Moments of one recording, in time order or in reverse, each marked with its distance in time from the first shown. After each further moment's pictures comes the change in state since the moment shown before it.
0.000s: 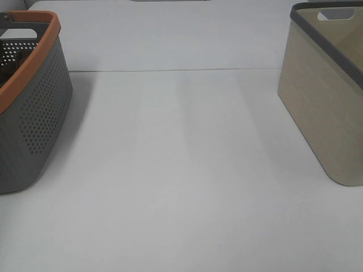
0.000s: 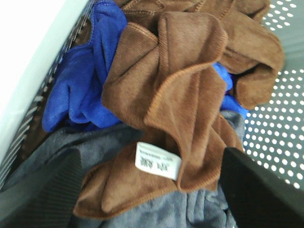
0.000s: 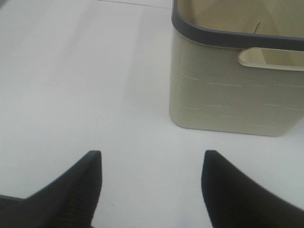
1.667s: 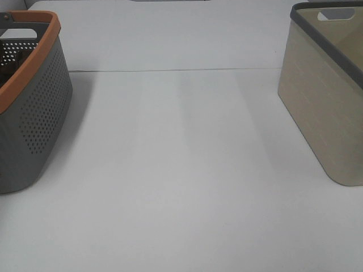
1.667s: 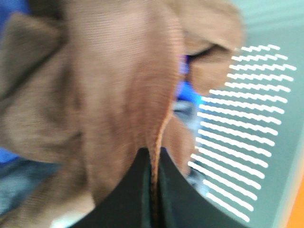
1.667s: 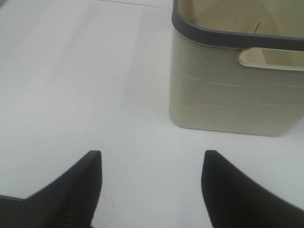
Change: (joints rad) left arm -0.076 0.199 -0.222 -0.144 0.158 0.086; right arm 0.000 0.000 0.000 0.000 0.000 0.000
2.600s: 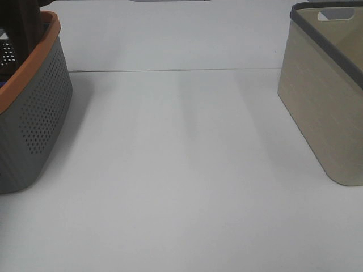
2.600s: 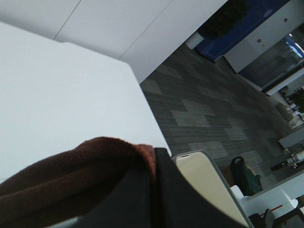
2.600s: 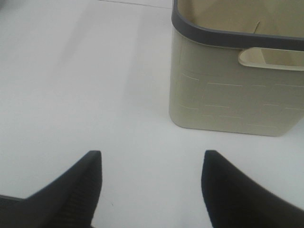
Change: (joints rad) left arm -0.147 -0.076 -0.647 -0.489 0.045 0.020; right arm 0.000 0.000 0.000 0.000 0.000 0.000
